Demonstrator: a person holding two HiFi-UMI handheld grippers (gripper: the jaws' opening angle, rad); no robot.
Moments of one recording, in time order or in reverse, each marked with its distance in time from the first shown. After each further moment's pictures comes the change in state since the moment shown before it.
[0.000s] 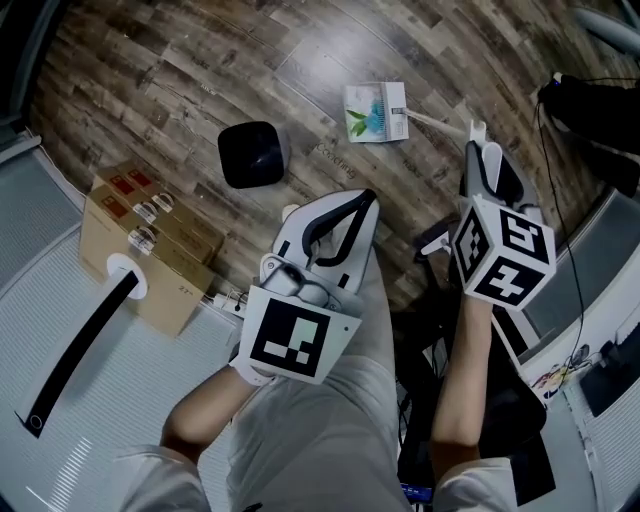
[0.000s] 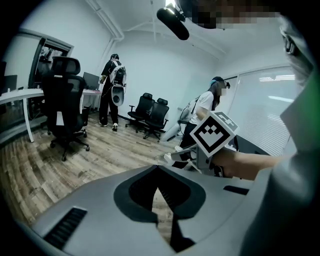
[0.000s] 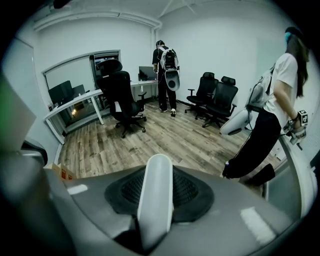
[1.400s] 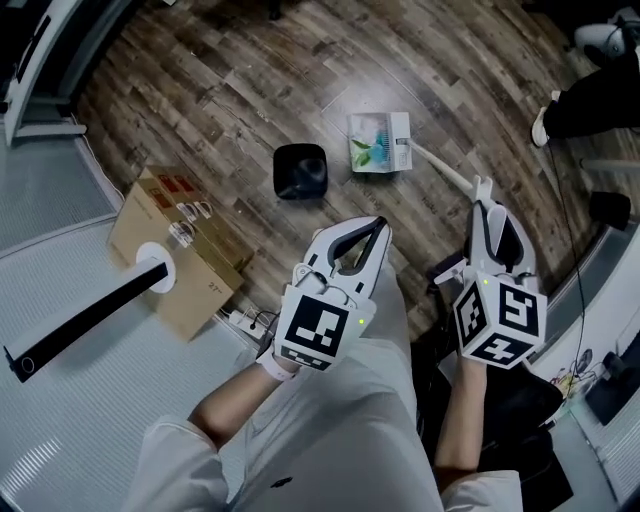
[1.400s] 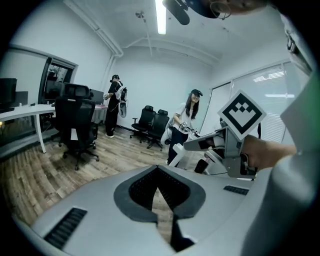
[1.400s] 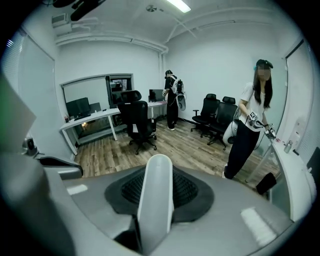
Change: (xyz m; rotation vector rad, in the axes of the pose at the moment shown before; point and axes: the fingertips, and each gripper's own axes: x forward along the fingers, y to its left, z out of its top) left arm -0.173 -0.033 0.014 0.067 -0.104 0.057; right arm -0.219 0.099 0.033 -0.018 -0.208 0.065
